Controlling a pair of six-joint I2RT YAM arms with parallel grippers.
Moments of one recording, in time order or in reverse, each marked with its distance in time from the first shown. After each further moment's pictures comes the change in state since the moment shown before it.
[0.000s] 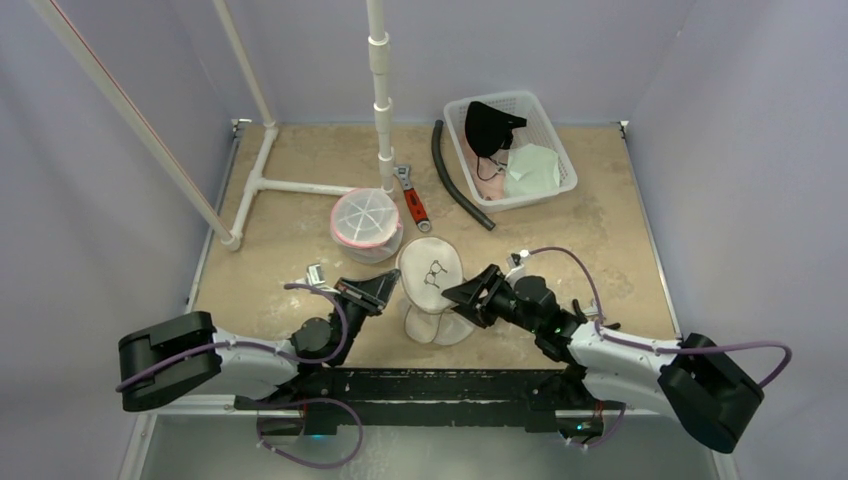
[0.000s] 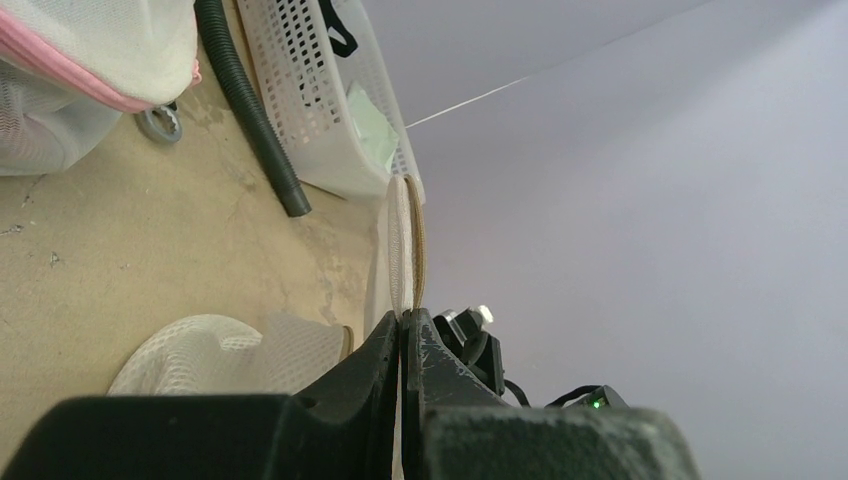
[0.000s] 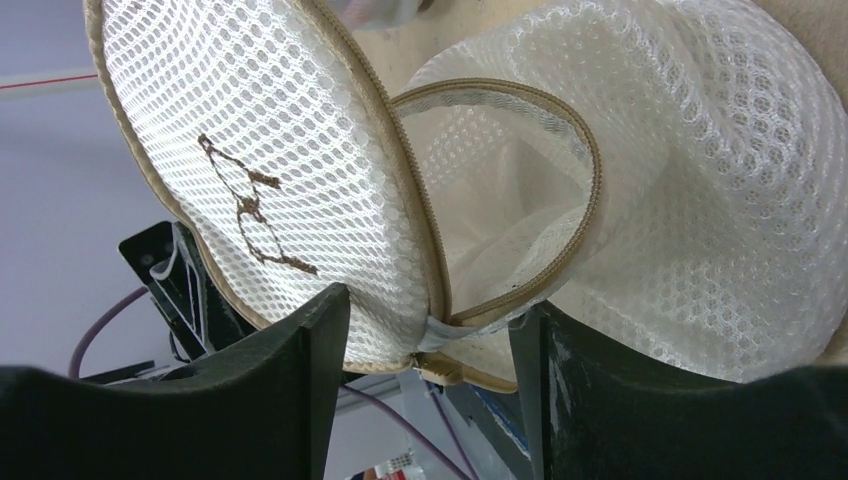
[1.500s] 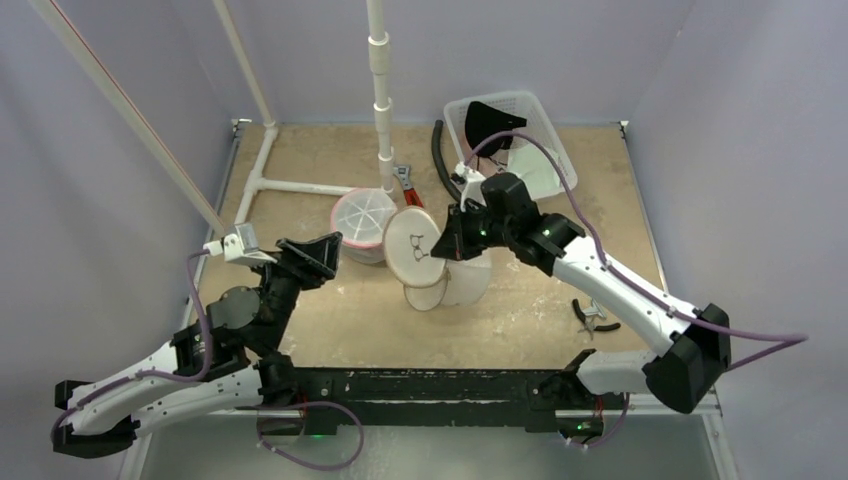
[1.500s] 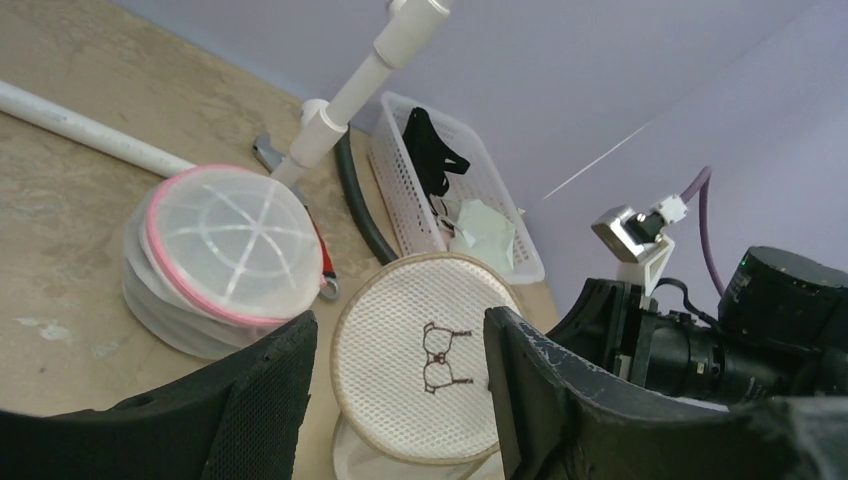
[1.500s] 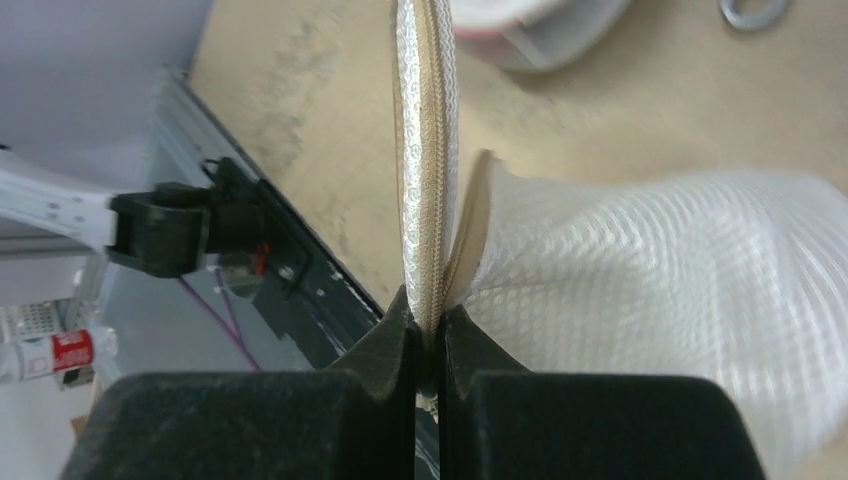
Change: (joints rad) left arm -0.019 -0.716 0.695 -1.583 -0.212 0.377; right arm -0.072 0.246 0.933 -0.957 -0.184 -0.970
